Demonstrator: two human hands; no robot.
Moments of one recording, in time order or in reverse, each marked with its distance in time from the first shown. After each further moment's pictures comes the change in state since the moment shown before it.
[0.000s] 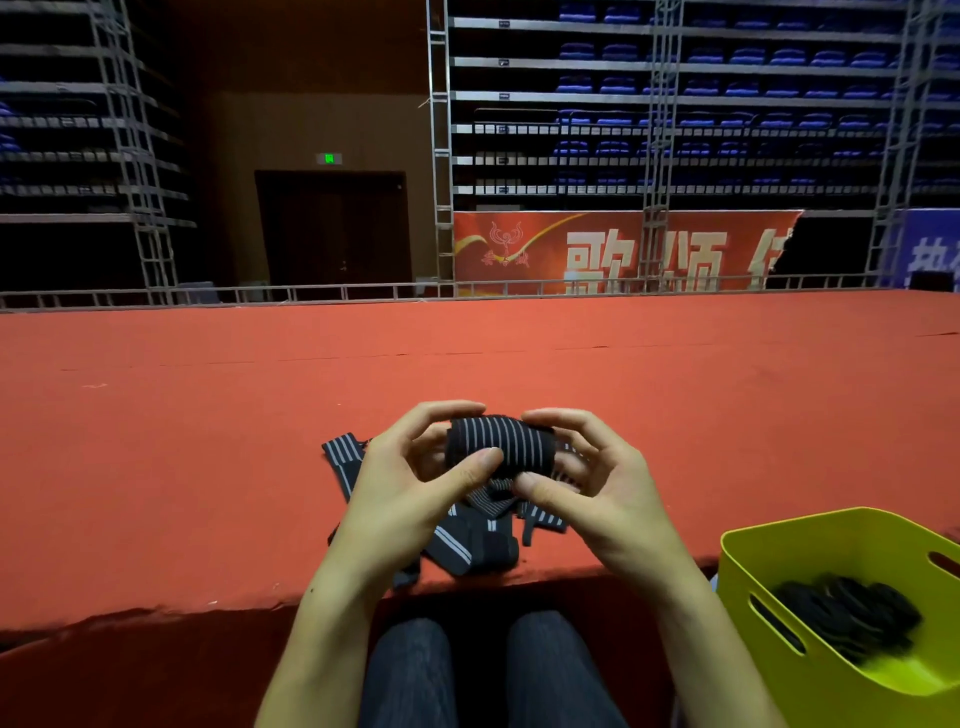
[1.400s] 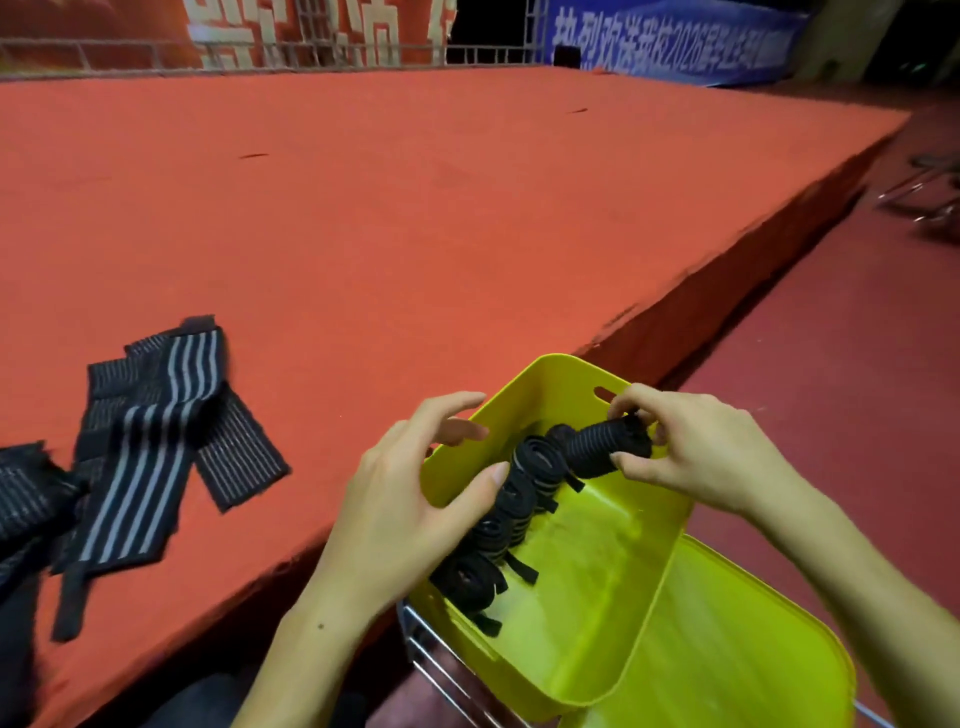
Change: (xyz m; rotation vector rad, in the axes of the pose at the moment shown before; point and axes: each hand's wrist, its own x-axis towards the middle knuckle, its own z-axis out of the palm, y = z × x) left_hand 0.109 -0.203 0.359 0.131 -0.631 0.034; right_hand -0.090 0.060 -0.429 -1.580 0.125 0.816
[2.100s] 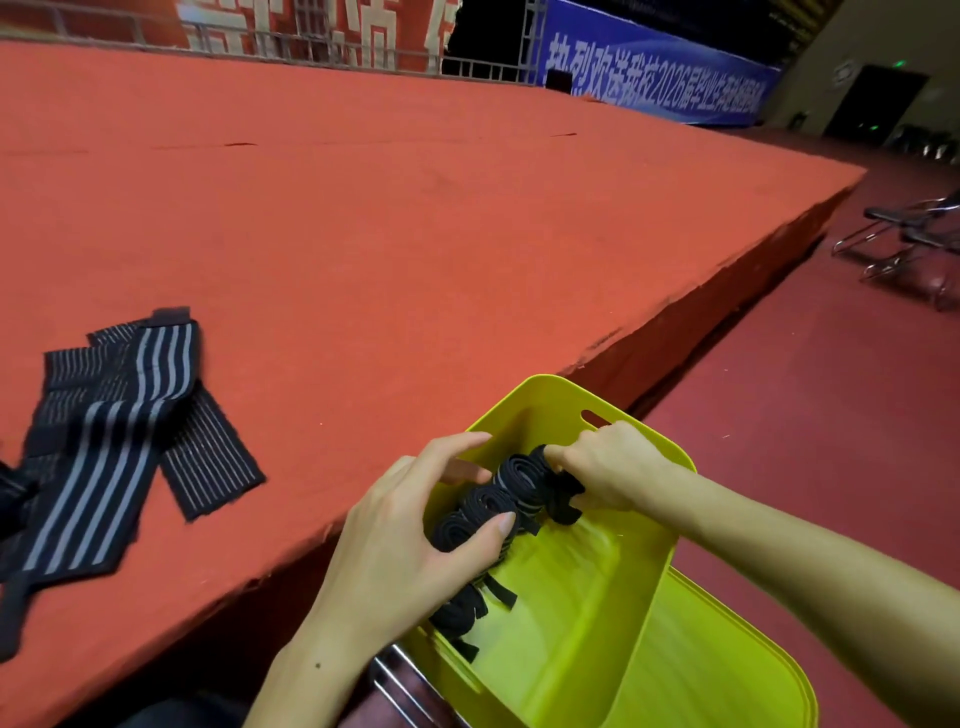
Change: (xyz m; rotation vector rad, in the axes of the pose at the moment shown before) left_hand -0.008 -0.018 0.017 0.001 -0.039 0.010; right_hand 0.072 -0.008 0.061 -0.669 -0.349 -0.327
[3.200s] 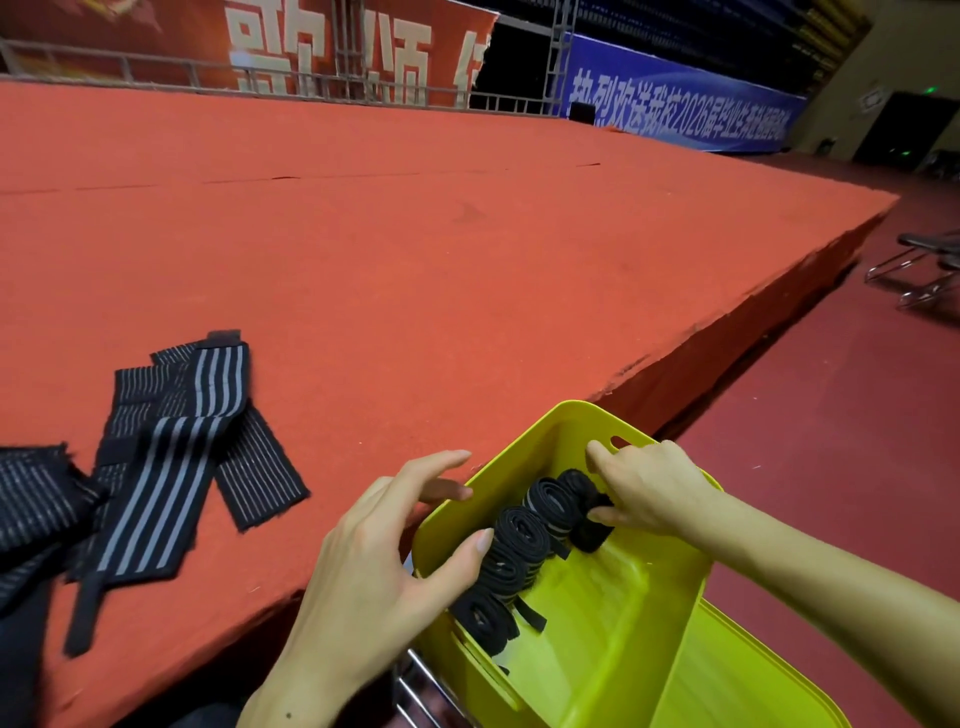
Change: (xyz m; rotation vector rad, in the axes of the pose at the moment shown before) left_hand -0.023 0.002 -0.043 0.037 0.105 -0.006; right_hand -0.014 0.002 -0.012 0.045 0.104 0.146
